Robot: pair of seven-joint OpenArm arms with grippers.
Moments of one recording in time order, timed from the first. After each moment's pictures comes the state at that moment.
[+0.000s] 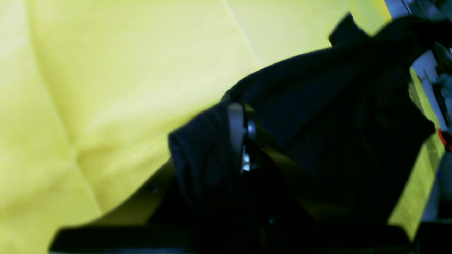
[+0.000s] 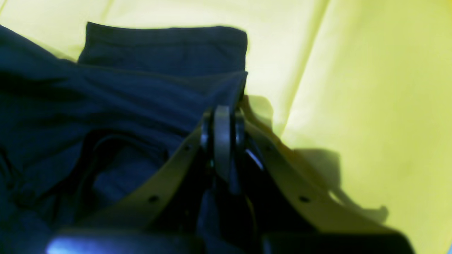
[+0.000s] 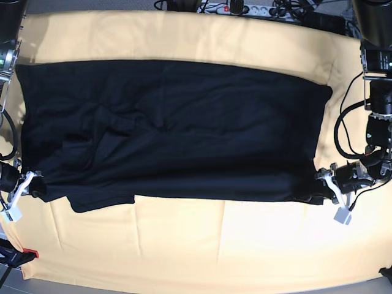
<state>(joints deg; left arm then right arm) -32.5 -36.9 12.1 54.0 -73.8 -46.6 56.9 27.7 37.5 7.1 59.1 41.8 41.0 -56.6</state>
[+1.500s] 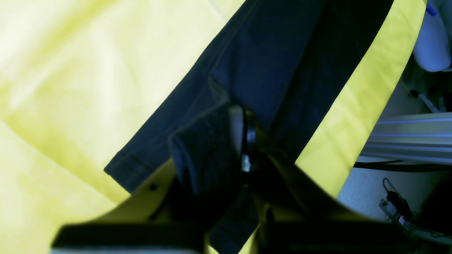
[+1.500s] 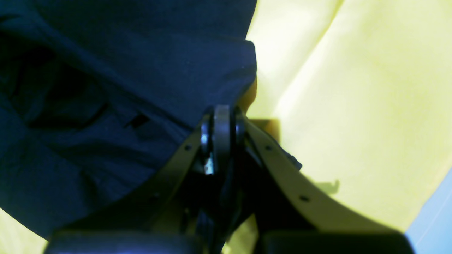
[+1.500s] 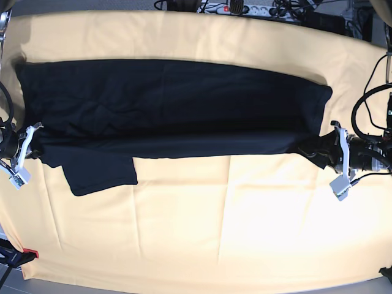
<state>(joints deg) -22.0 -48.9 12.2 82.3 -87.8 -46.7 80.5 9.8 43.5 7.1 81.5 42.2 41.1 -63.8</state>
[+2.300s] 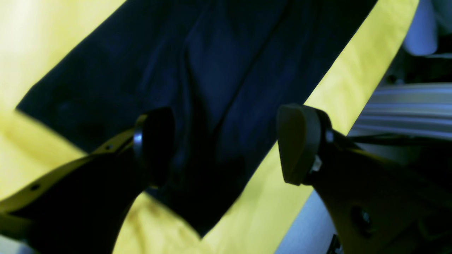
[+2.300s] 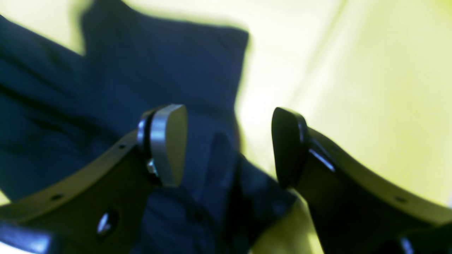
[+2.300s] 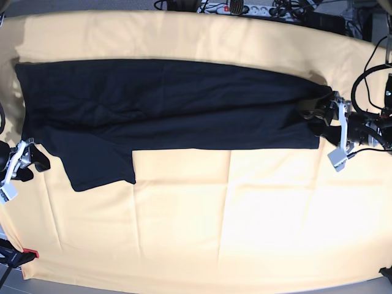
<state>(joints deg) -13.1 -51.4 12.2 82.3 -87.5 -46.8 80.9 11.6 45.8 8.8 81.5 56.4 40.9 -60.8</state>
